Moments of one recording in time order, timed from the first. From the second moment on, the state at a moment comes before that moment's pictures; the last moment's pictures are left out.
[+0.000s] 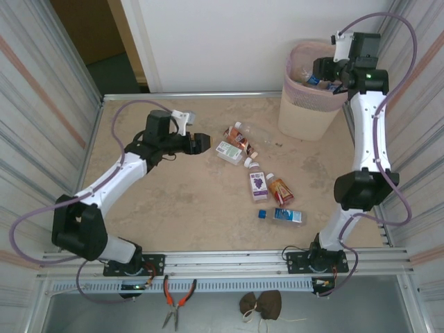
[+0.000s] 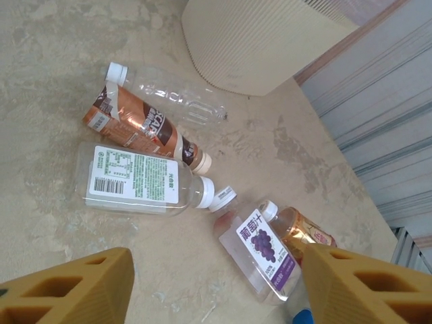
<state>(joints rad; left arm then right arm) -0.39 1.45 1.11 -0.24 0.53 -0.34 -0.07 1.80 2.17 -0.85 -0.13 -0.11</state>
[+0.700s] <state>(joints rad) -0.49 1.96 1.58 -0.63 0.16 -0.98 -0.02 1.38 1.65 -0.70 -0.11 -0.05</state>
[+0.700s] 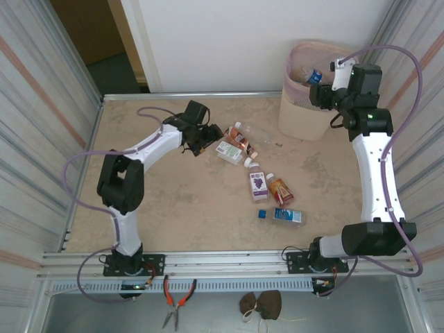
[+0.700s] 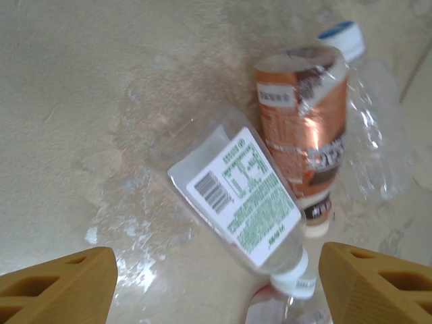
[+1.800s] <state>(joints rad) -0.53 2.28 1.88 -0.74 0.16 -1.33 -0.02 1.32 1.58 -0.69 -0.11 -0.05</state>
